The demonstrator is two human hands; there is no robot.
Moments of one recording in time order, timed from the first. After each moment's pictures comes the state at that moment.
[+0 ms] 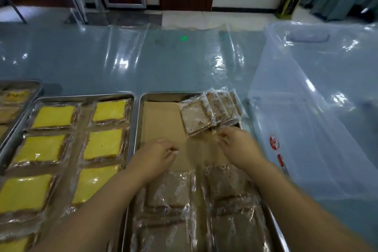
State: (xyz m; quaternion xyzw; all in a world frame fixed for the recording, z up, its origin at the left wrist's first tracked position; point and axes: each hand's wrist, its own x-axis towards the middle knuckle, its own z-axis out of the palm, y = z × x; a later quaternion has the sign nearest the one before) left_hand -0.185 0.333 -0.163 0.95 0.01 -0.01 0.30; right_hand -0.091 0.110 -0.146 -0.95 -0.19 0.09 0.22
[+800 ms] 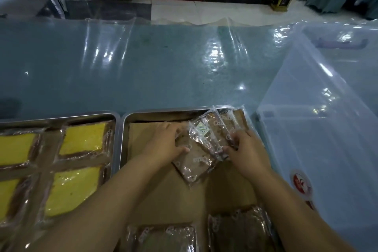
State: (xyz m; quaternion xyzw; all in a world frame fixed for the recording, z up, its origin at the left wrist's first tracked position) left_hand -0.034 0.354 -0.198 0.95 0.08 -0.06 0.31; right_hand -0.003 0.137 -0.180 -0.97 -0.07 0.06 0.23
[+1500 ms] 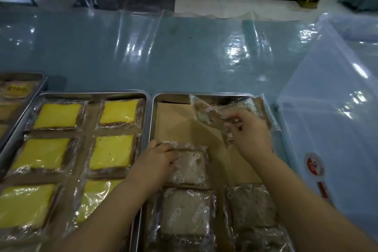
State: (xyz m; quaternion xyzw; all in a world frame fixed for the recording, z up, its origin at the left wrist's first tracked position) left_hand -0.163 0.375 -0.186 0.99 -0.04 0.01 0.15; right_hand -0.037 0.175 -0.160 -0.90 -0.19 -0.04 0.38
